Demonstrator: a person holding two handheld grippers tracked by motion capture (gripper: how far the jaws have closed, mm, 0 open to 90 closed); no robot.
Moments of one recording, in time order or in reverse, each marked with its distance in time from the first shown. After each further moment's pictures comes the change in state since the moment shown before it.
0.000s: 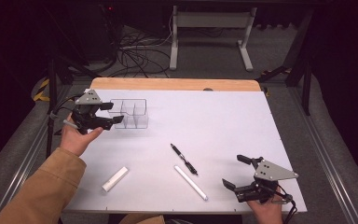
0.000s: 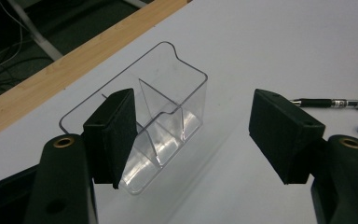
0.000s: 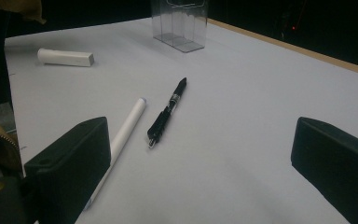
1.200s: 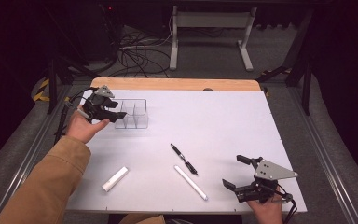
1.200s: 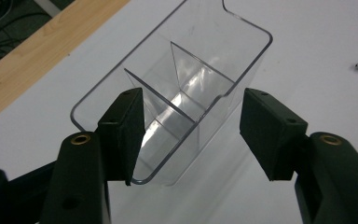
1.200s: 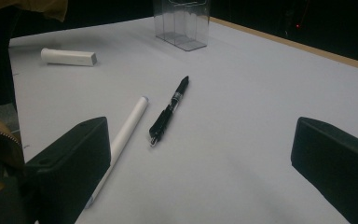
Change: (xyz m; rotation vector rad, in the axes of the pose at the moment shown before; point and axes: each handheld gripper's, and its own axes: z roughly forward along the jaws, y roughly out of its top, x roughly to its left) left arm 0.030 0.006 0.048 0.226 0.023 0.040; right arm -0.002 -0.002 0.001 0.002 0.014 0.011
